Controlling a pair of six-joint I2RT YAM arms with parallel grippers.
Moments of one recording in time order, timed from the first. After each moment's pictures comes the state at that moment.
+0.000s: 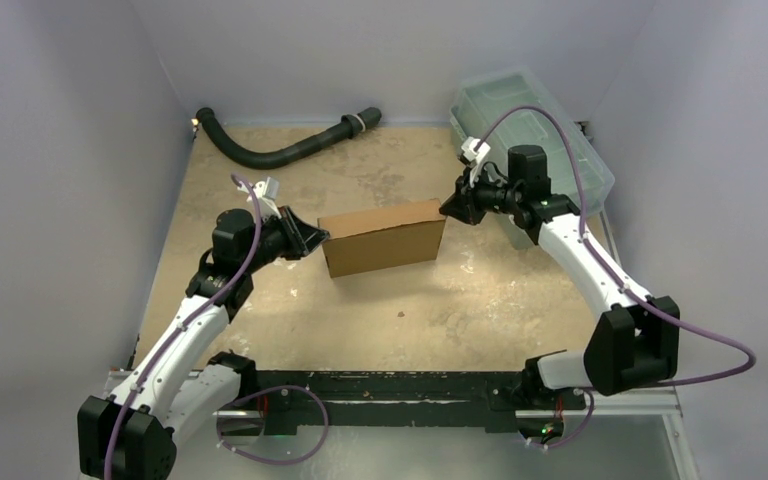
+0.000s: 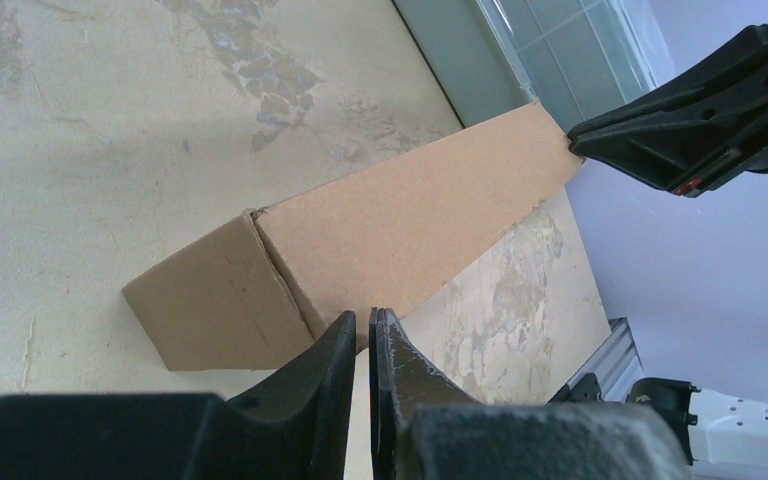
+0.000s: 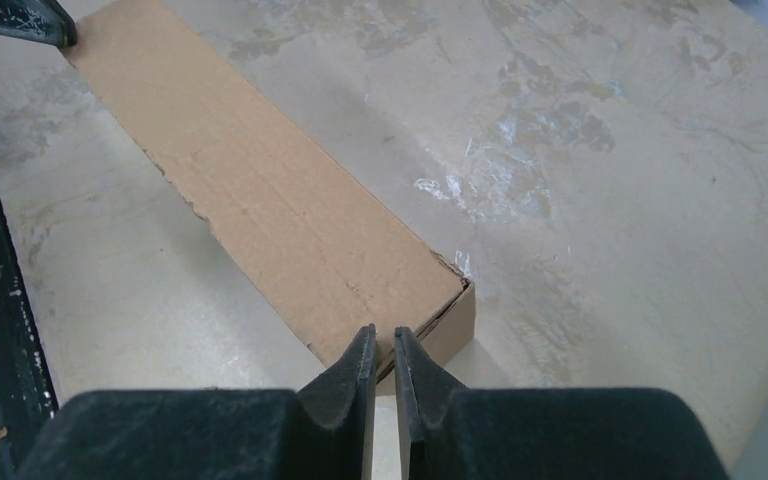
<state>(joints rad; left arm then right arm) -0.26 0.89 0.61 -0.04 0.39 -0.62 0.24 1.37 1.10 -0.33 -0.72 -0.27</state>
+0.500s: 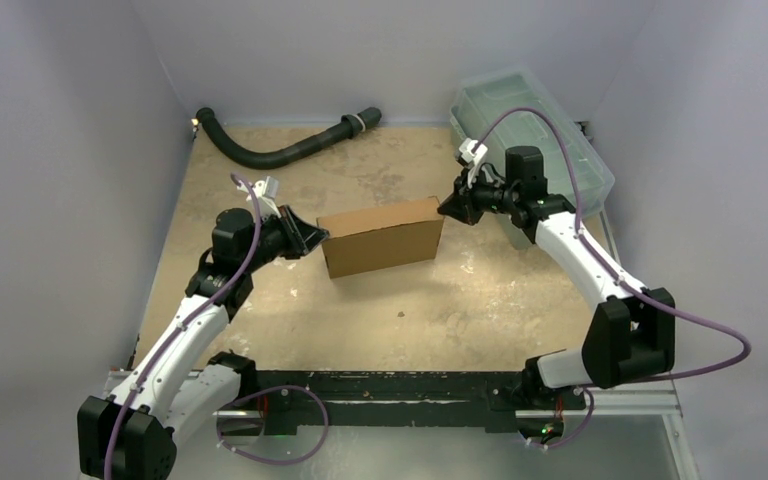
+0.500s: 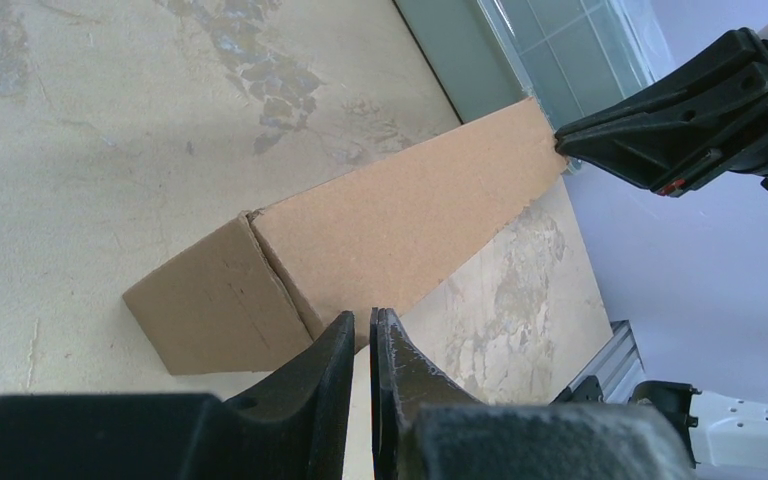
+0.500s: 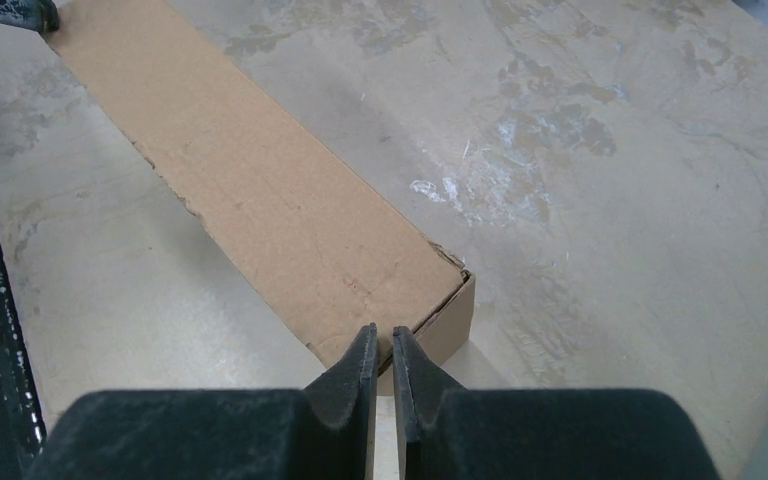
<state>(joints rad) -0.26 0.89 0.62 -0.04 0.39 -0.62 0.24 1.40 1.08 -0.29 -0.72 -0.29</state>
